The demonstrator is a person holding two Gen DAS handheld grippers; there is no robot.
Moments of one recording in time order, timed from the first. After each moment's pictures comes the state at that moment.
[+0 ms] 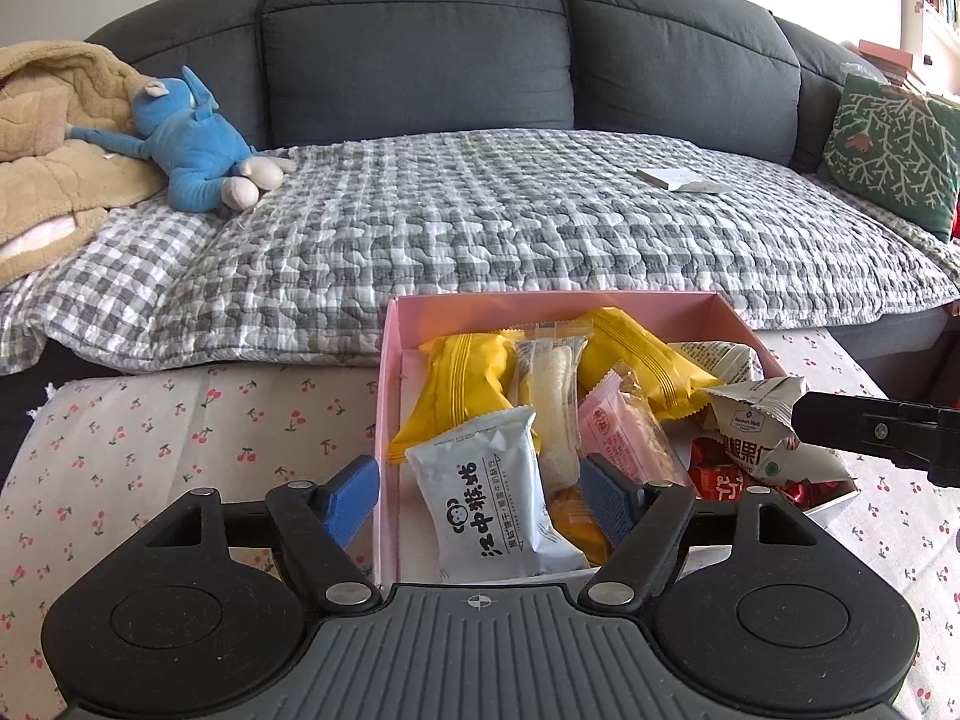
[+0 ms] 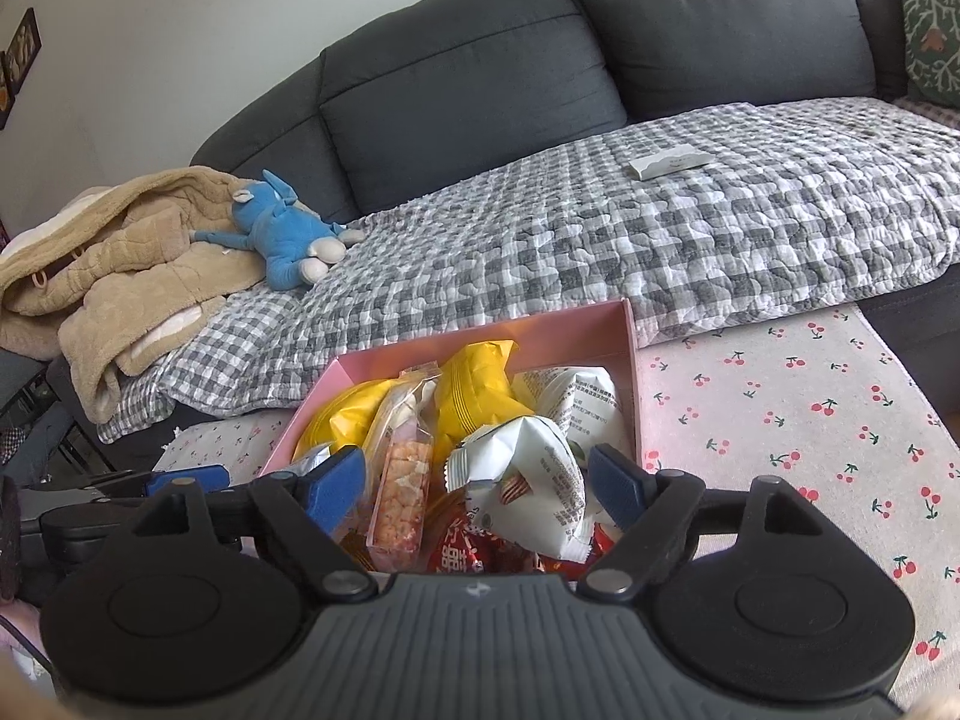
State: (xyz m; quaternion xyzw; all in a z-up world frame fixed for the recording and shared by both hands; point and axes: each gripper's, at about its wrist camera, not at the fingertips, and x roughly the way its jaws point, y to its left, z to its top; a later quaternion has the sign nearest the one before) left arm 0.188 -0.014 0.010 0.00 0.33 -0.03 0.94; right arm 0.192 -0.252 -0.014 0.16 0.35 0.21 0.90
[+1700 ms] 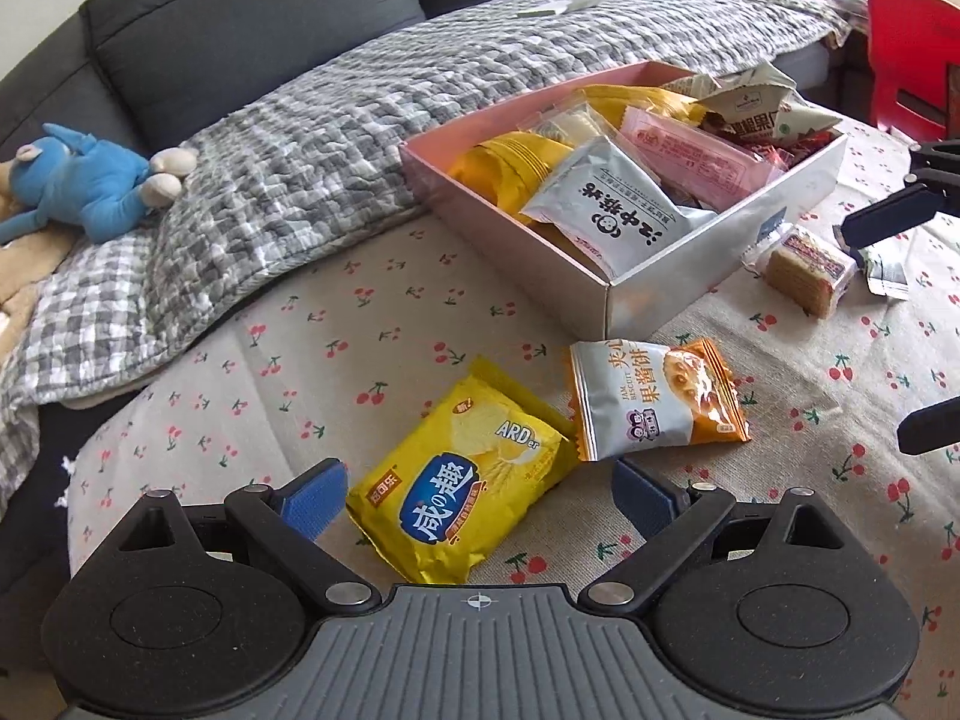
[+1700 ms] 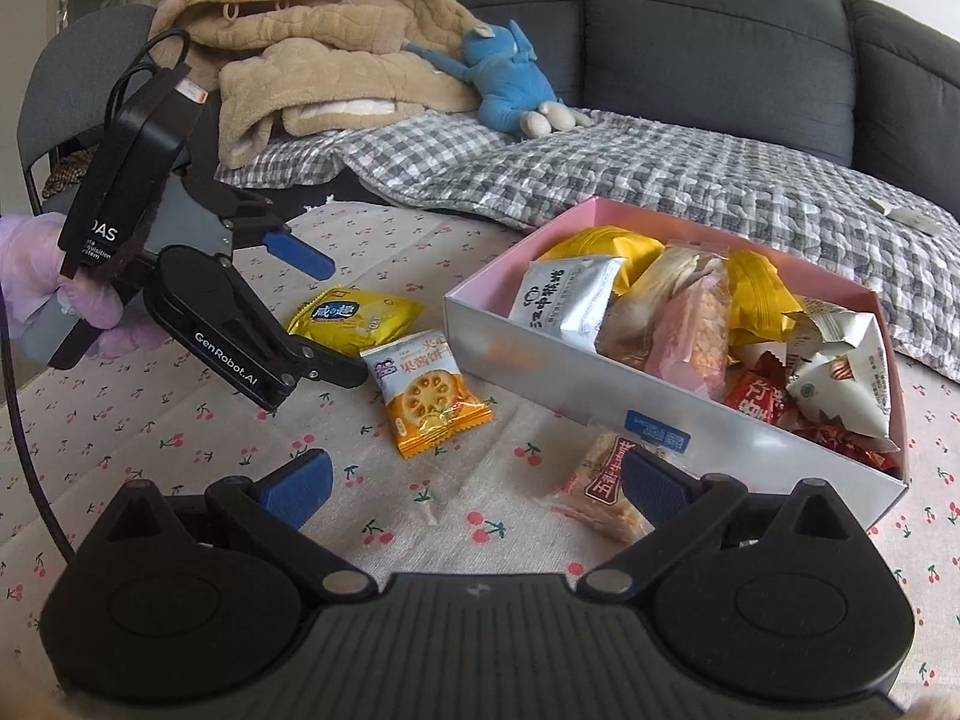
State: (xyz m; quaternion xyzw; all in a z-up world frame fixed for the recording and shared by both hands) left arm 0.165 0.088 -0.042 0.22 0.39 -0.18 0.88; right arm 0.118 -0.134 -0.030 -0.07 0.35 0.36 0.86
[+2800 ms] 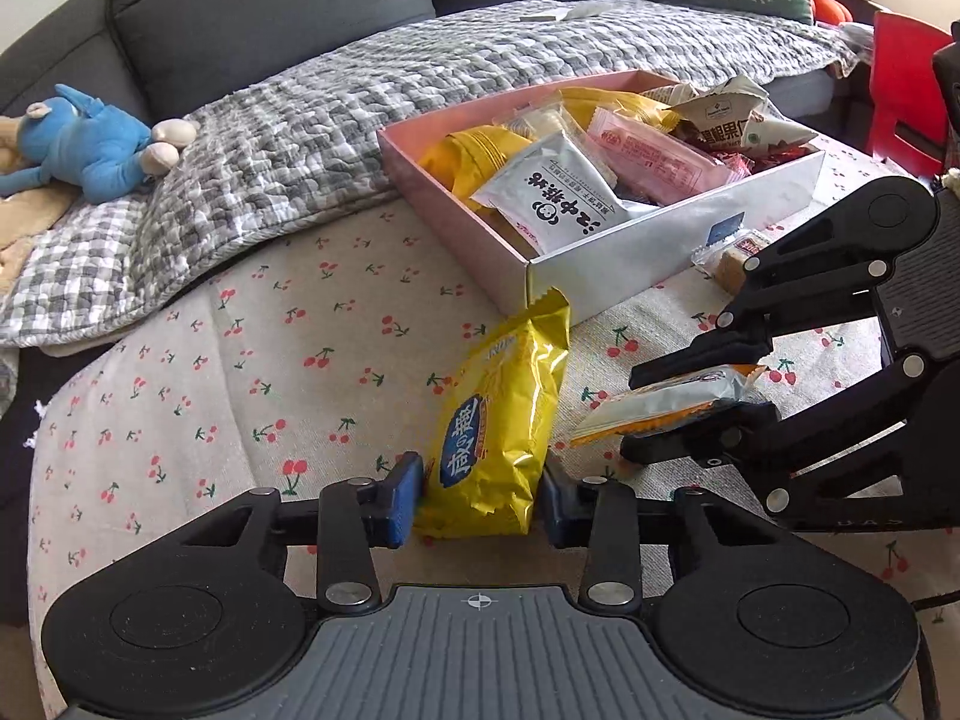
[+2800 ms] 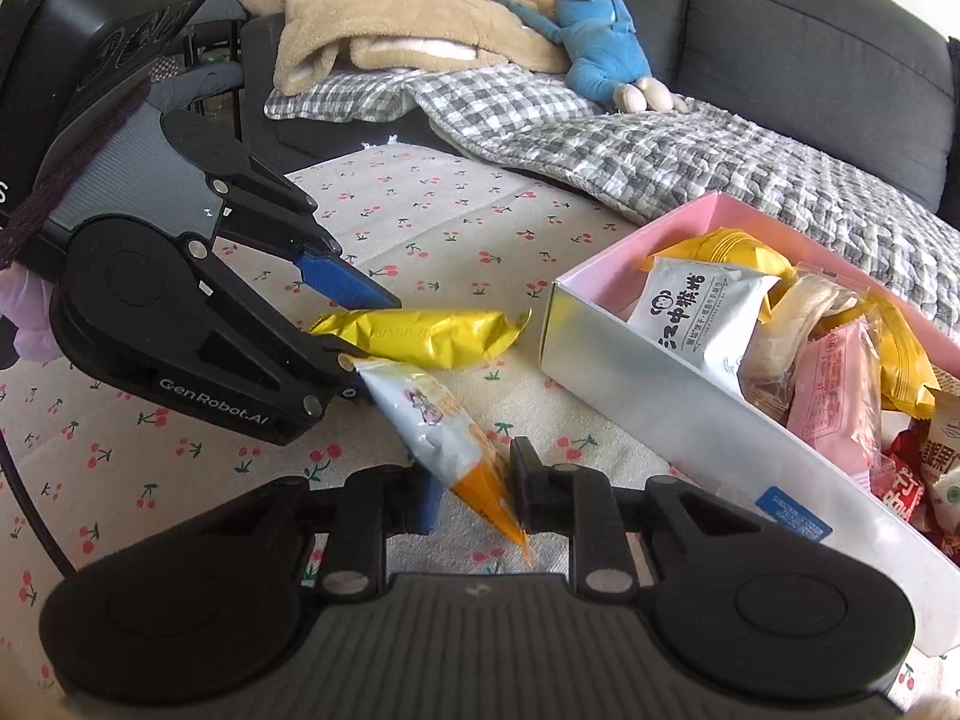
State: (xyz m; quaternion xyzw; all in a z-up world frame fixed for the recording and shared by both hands) left arm 0.137 0.071 -0.045 0.16 0.40 -0.16 0.89; right arm 0.126 -0.084 -0.053 -0.14 0.35 0.39 0.84
